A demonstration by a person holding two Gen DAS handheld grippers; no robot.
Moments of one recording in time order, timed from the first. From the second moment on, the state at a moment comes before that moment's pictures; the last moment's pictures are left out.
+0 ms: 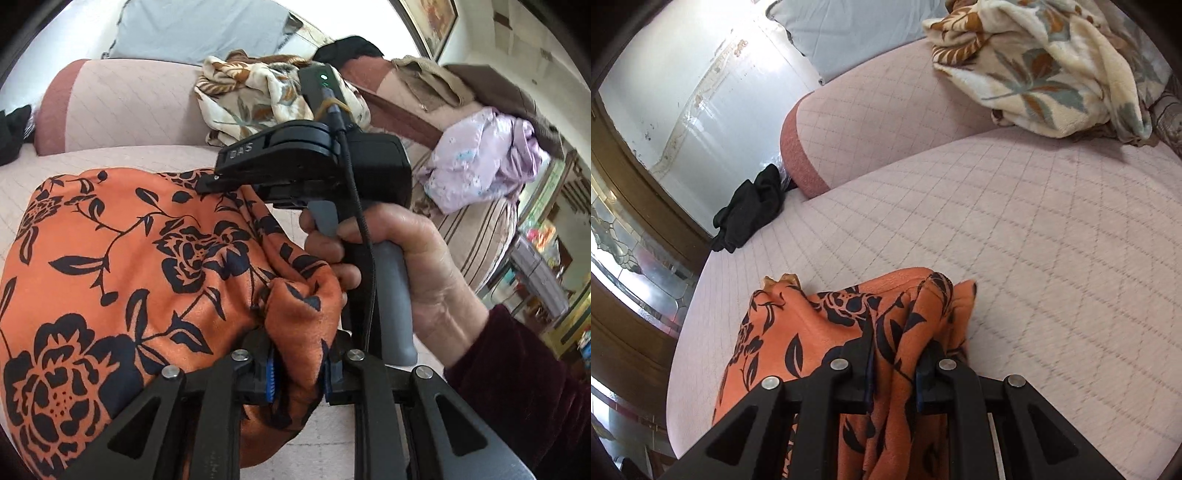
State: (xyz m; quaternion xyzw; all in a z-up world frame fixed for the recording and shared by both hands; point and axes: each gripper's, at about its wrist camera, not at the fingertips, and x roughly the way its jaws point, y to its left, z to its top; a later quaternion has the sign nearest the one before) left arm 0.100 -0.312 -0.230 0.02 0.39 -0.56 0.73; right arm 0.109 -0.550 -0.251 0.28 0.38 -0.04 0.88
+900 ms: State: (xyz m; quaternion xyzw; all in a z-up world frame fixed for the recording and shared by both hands) left arm 0.155 -0.209 -0.203 0.08 0.38 -0.40 0.83; right arm -0.015 -0.458 -0.211 0.30 0.40 0.01 0.87
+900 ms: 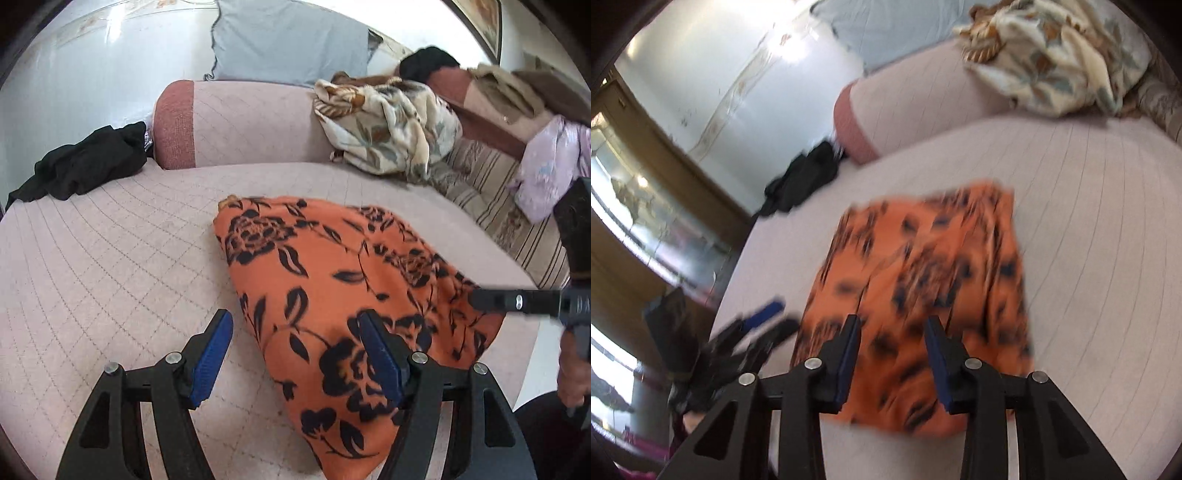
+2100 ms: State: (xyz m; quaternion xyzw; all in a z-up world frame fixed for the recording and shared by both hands) left arm 0.147 -0.229 -0.241 0.09 0.45 -0.36 0.81; right arm 0.088 -0.492 -0.242 0.29 0.43 -0.14 0.85
